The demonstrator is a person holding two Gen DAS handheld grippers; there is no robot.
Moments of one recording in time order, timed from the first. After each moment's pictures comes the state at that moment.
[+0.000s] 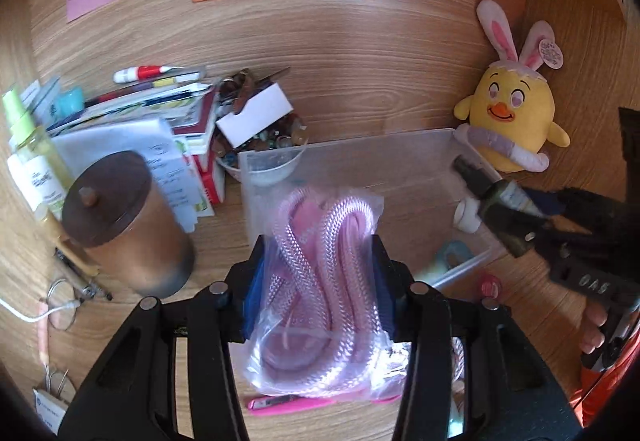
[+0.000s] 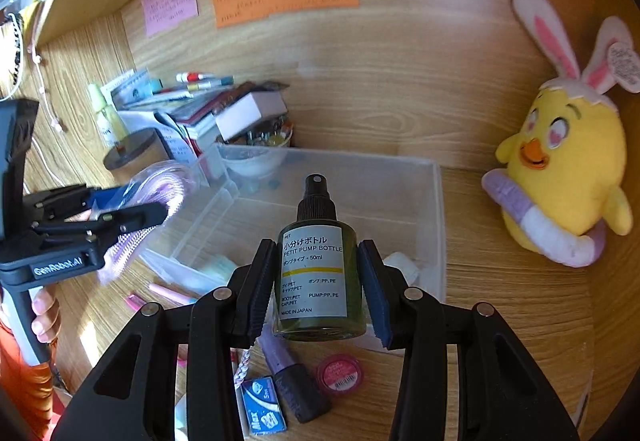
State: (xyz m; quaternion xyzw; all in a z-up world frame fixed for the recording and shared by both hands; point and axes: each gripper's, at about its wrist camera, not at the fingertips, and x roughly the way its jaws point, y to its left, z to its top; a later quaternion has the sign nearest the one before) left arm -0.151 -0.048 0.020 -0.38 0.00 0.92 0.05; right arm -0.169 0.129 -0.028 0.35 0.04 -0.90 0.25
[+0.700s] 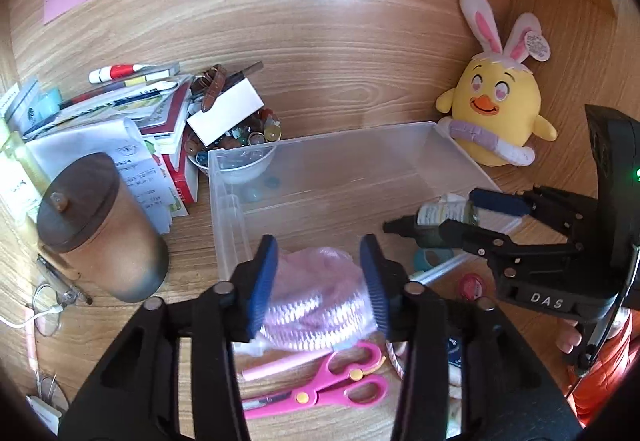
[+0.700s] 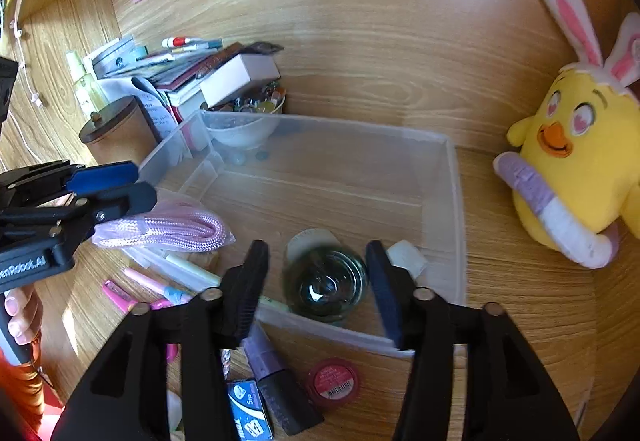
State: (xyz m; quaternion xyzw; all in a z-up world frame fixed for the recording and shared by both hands) left arm -0.148 -0.035 0.020 -0.38 0.00 0.92 0.08; right arm -0.180 0.119 -0.046 0.38 0.07 -0.89 0.24
